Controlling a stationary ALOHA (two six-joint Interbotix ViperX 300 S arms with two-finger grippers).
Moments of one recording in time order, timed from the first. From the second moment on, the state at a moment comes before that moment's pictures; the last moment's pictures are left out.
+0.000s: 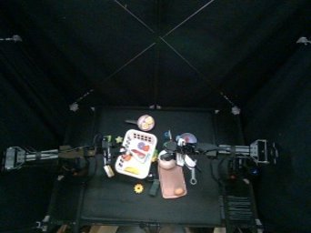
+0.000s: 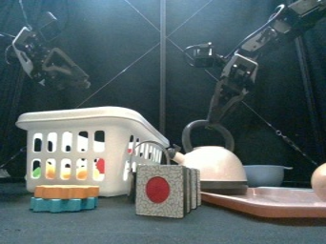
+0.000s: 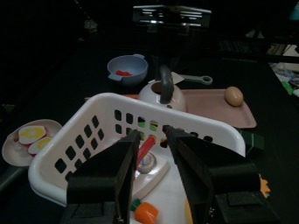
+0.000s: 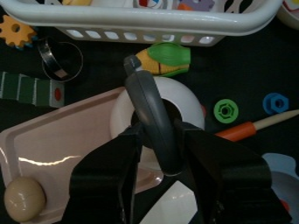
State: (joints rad) left arm 0.25 -0.83 1.20 0.55 -0.17 -0.52; right arm -0.21 -0.23 0.69 0.13 0.44 -0.15
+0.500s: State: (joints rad) left arm 0.25 -0.83 1.21 0.55 -0.17 -0.52; right arm -0.21 -0.17 0.67 0.11 0.47 -0.14
